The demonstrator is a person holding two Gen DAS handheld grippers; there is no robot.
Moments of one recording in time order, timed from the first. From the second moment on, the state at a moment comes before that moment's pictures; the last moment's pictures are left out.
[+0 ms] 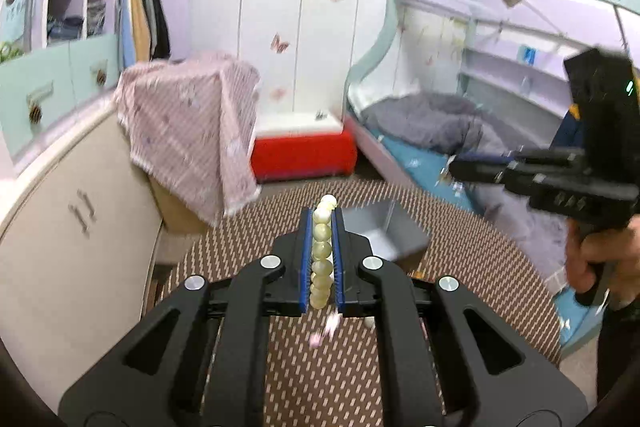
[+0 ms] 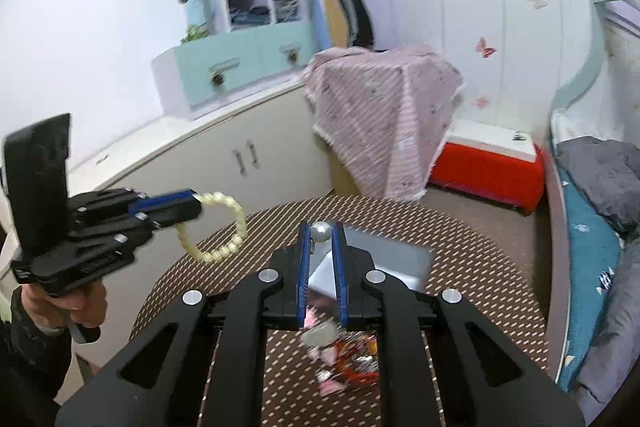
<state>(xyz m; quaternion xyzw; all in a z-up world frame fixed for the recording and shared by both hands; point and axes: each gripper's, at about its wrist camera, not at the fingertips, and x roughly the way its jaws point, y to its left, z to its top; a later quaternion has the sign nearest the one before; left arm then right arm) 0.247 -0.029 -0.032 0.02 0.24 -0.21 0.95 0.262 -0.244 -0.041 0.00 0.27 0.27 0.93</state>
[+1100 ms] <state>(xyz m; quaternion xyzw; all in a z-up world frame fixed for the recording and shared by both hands) 0.273 -0.007 -0.036 -0.01 0.25 -0.14 0.96 0.267 -0.270 -0.051 0.08 0.27 0.11 0.95</state>
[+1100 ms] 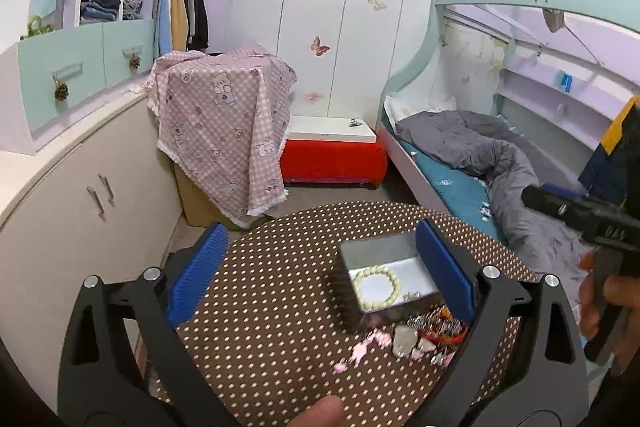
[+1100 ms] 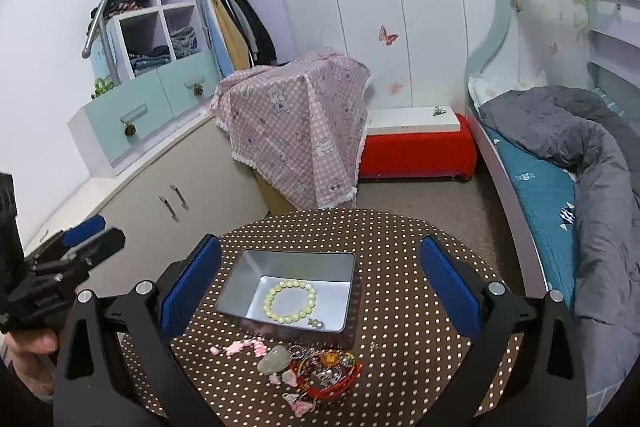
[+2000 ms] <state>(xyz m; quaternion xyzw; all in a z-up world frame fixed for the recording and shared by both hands) 0.235 -0.034 -0.127 0.08 0.30 -0.14 0.94 0.210 -0.272 -0.116 0.08 0.32 0.12 0.94</state>
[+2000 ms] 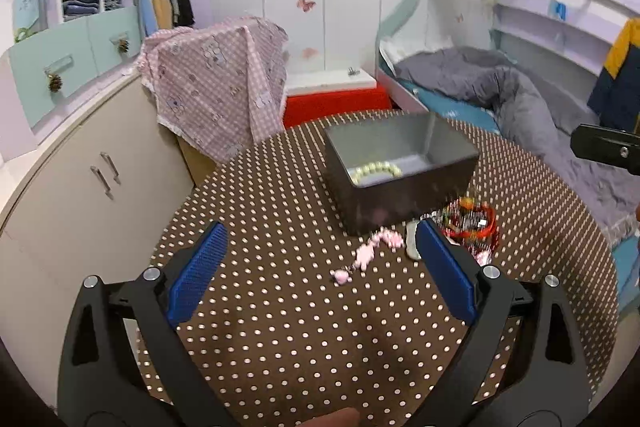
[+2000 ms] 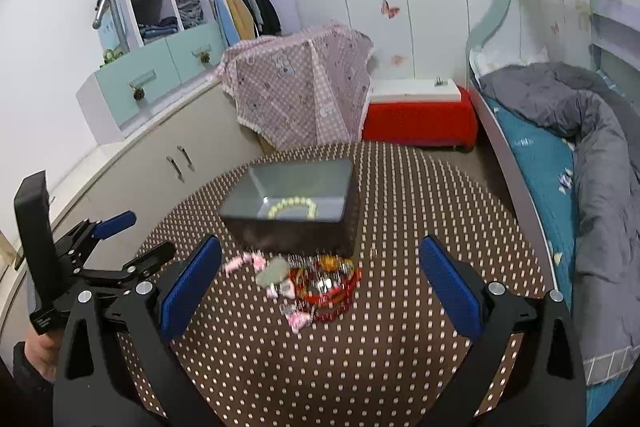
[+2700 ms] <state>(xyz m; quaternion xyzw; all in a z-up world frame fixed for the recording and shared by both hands) 0.276 -0.056 -0.187 0.11 0.40 -0.27 0.87 0.196 -0.254 -0.170 0.08 0.40 0.09 0.91</state>
